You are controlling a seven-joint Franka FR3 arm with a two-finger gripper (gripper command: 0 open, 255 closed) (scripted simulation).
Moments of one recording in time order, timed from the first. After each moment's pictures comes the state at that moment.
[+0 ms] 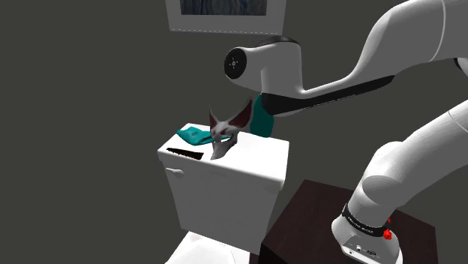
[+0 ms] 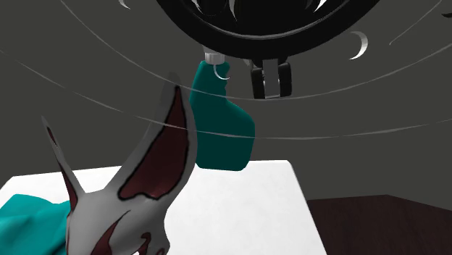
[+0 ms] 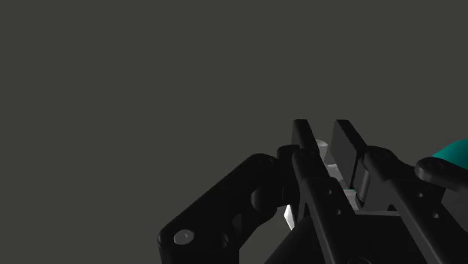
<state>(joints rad) -0.10 -0.42 0.47 -2.26 -0.95 1.56 0.10</state>
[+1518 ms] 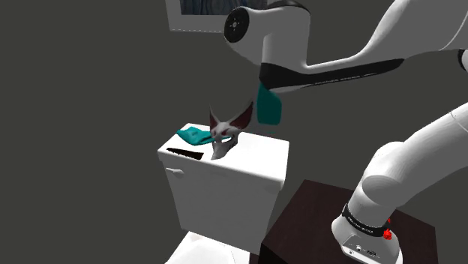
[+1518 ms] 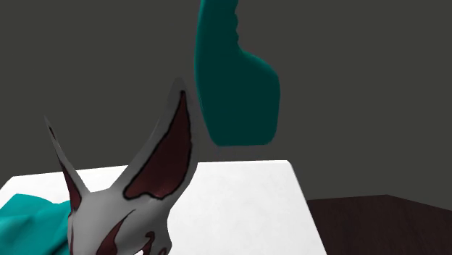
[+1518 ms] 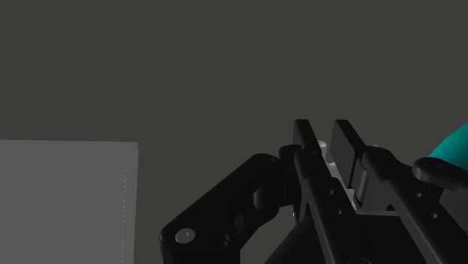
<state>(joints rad) -0.11 -0.44 0.46 -2.11 -0.96 1.48 -0.05</state>
